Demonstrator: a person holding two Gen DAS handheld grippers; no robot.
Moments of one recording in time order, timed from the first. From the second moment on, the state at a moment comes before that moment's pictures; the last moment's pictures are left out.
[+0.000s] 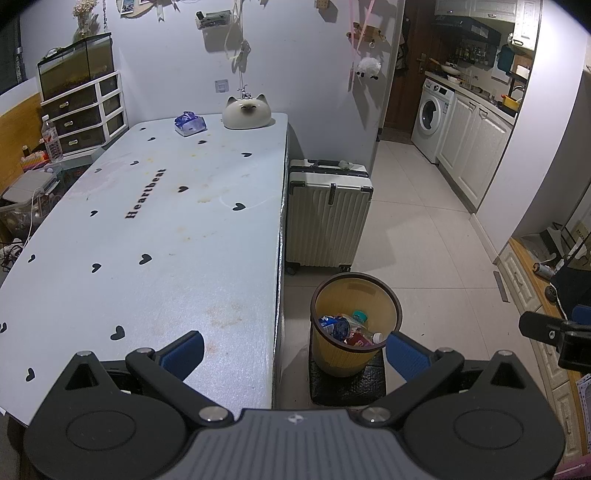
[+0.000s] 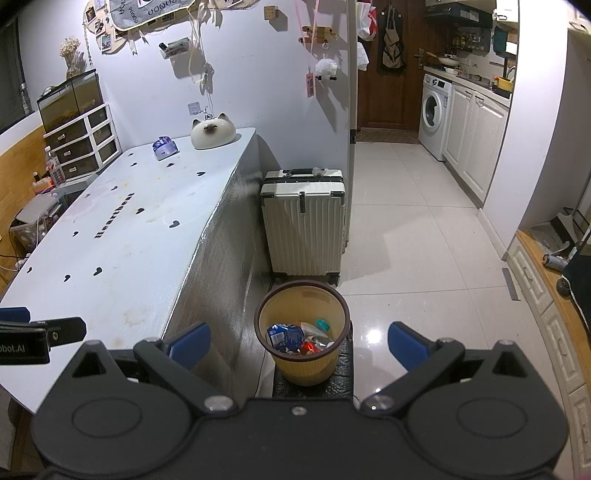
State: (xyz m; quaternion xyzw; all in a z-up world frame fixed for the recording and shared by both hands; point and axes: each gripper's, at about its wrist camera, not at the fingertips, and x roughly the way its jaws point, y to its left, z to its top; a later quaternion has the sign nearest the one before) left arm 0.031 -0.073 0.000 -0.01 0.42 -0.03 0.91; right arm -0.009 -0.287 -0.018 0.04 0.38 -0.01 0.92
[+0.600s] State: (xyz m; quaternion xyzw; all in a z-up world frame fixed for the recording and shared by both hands) left arm 0.032 -0.074 0.000 -0.01 0.42 -0.03 0.91; right arm -0.009 -0.288 -0.018 0.04 0.38 -0.01 0.92
